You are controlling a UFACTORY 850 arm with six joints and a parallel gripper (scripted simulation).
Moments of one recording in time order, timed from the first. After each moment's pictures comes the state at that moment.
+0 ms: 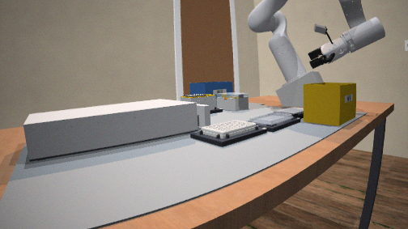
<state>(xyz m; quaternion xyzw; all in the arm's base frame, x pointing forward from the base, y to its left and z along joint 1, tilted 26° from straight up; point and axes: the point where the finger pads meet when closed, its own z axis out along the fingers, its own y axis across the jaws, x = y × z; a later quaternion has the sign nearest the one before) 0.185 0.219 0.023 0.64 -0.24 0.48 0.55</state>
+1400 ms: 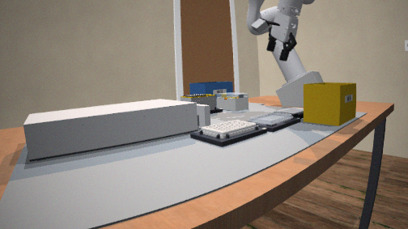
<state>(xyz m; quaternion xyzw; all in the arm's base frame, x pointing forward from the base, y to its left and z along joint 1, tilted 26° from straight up) 0.329 0.170 0.091 0.89 -0.15 0.11 0.43</state>
